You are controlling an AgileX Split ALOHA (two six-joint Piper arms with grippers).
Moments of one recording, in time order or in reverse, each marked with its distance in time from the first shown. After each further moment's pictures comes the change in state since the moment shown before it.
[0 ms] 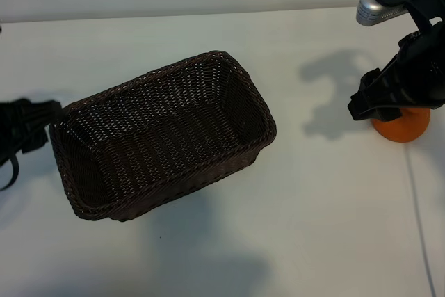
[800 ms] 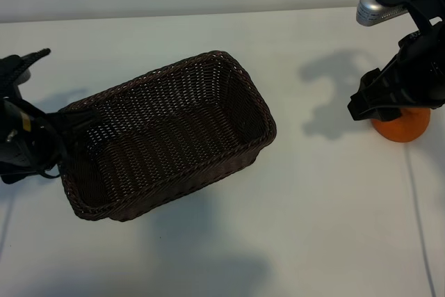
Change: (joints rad) left arm 0.034 0.262 0.033 -0.072 -0.177 -0.071; right arm 0.000 0.000 0.000 0.002 0.000 0.000
